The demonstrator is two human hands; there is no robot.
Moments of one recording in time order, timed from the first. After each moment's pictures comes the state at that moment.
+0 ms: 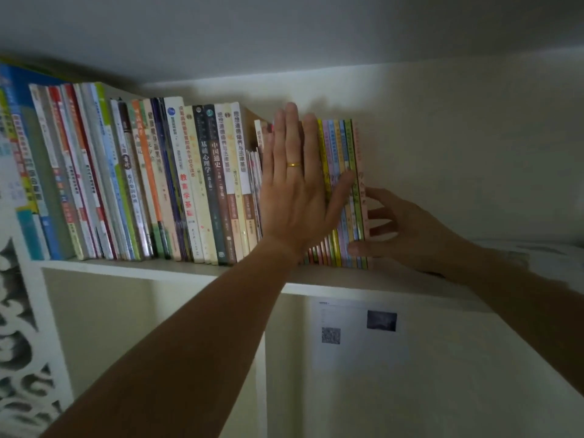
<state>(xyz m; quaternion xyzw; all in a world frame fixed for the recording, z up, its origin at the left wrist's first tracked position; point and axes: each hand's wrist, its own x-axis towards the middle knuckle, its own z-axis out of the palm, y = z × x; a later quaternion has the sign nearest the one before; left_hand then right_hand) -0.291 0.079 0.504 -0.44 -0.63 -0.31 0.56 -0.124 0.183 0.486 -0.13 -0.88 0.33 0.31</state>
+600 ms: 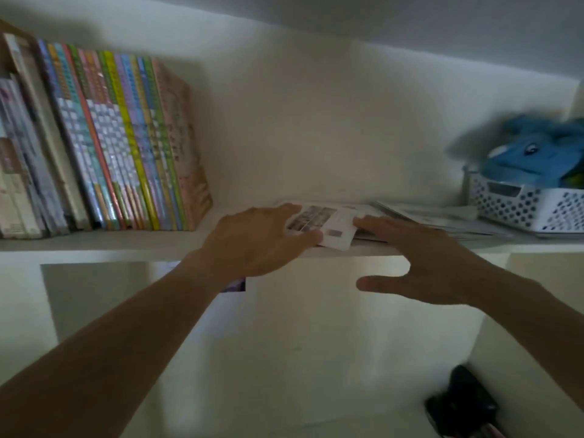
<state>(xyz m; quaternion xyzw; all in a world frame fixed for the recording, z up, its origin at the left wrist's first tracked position) -0.118 0.116 0.455 -0.66 -0.72 -0.19 0.04 0.132 0.189 0.453 -0.40 -0.91 -0.06 0.13</state>
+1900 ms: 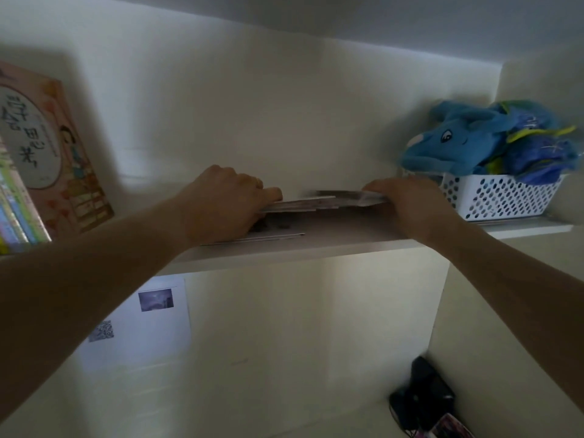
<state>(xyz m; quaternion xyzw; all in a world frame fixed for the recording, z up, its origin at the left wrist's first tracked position) -0.067 0.226 0.486 -0.74 -0.48 -0.02 0.47 0.241 0.341 0.473 -0.38 -0.85 -0.22 0.30</state>
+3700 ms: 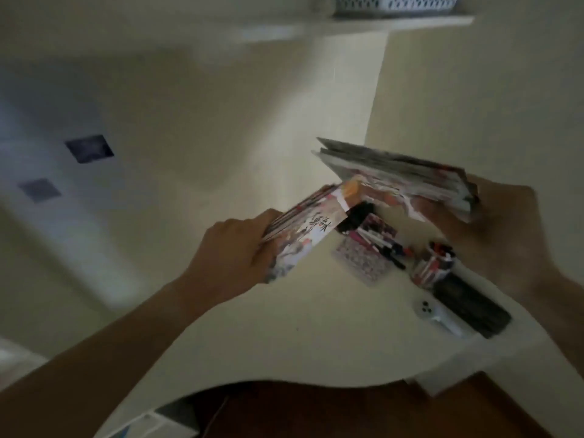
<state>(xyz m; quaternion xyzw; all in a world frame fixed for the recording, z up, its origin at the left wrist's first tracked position) 0.026 0.055 0.225 -0.83 -0.49 -0.26 0.04 0.377 0.038 0.275 -0.51 -0.74 0.02 0.44</state>
